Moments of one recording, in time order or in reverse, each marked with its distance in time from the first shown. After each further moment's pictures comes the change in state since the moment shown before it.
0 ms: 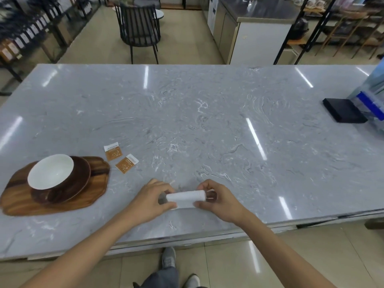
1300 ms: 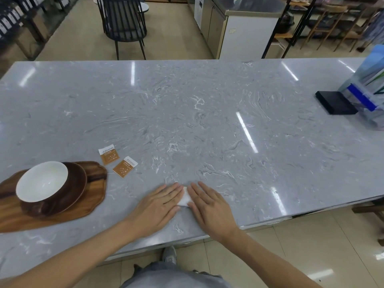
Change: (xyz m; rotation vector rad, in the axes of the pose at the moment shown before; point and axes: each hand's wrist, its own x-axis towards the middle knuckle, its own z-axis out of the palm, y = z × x) left_hand -0.003 -0.035 0.016 0.557 0.025 0.463; right_hand 0.002 0.031 0.065 -0.949 0.404 -0.444
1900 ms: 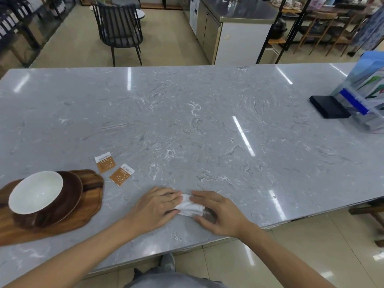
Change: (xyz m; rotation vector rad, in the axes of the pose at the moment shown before) left_hand 0.022 -0.015 -0.008 -0.029 0.155 0.124; right_hand 0.007 0.043 -0.019 0.484 -0.122 -0.085
